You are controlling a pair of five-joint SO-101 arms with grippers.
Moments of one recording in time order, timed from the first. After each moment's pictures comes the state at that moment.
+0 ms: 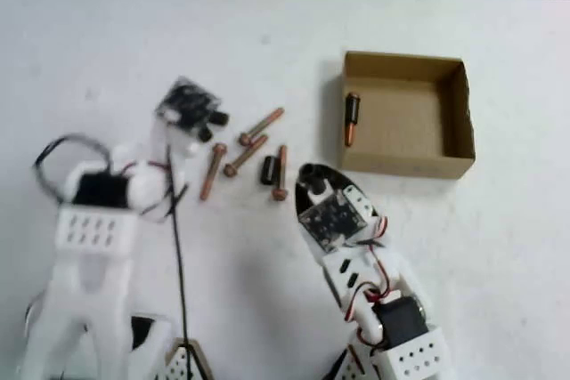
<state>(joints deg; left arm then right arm) -0.7 -37.0 38.7 72.4 -25.1 -25.5 -99.8 90.4 34.4 24.0</state>
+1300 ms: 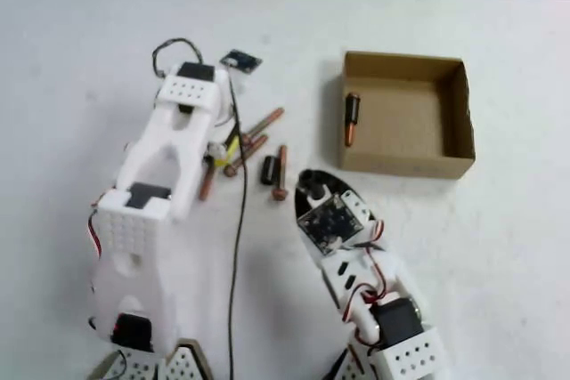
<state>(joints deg) 4.3 40.0 -20.8 84.4 -9.9 -25.5 -102.3 94.9 34.0 24.0</state>
